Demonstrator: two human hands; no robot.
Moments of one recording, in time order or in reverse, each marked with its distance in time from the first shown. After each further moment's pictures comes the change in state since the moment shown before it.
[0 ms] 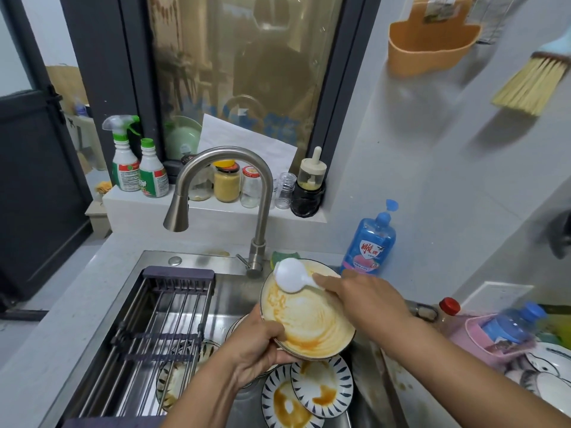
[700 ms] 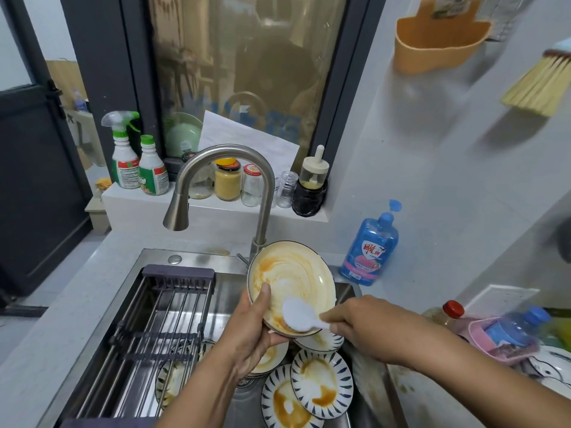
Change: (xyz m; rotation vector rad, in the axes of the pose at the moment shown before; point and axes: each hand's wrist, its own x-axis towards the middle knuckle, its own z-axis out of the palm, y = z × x) left_hand 0.014 0.010 -0.004 -0.110 0.154 0.175; right_hand -0.018 -0.004 -0.013 0.212 -0.353 -0.012
